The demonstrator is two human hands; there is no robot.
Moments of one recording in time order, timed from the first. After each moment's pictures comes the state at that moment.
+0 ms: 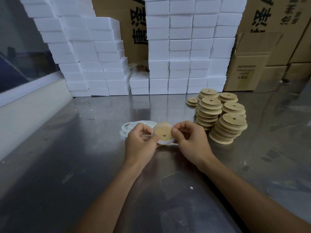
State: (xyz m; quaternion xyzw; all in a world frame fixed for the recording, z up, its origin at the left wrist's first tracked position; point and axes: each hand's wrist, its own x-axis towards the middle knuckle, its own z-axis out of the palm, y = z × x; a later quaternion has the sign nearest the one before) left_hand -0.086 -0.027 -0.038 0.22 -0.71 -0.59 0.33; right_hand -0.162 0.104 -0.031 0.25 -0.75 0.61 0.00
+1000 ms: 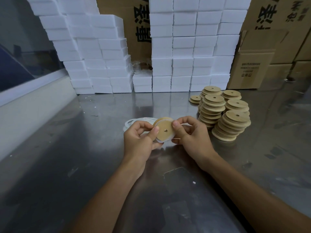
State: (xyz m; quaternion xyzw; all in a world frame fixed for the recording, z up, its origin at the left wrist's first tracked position) left_hand -0.071 -0.022 -0.032 0.18 -0.59 -0.71 0.34; right_hand -0.150 0.102 -0.026 0.26 -0.66 0.71 -0.06
